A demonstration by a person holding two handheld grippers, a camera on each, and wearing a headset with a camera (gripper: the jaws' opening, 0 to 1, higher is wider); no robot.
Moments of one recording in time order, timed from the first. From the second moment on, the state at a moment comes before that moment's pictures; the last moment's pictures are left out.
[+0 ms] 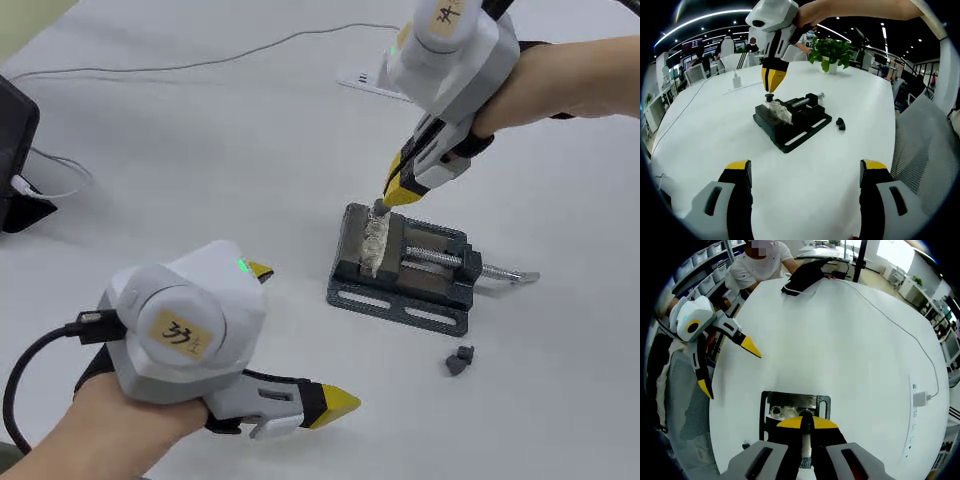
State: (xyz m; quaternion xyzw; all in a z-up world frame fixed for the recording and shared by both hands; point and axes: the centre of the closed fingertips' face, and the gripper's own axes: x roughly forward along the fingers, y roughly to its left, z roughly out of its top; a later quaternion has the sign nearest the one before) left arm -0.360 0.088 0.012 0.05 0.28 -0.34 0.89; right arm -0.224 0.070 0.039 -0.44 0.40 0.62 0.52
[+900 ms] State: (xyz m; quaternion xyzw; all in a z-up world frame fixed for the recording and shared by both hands) left arm -0.362 0.086 0.005 0.05 0.29 -0.35 0.89; right arm -0.229 0.071 0.035 -0.42 0.40 0.62 0.52
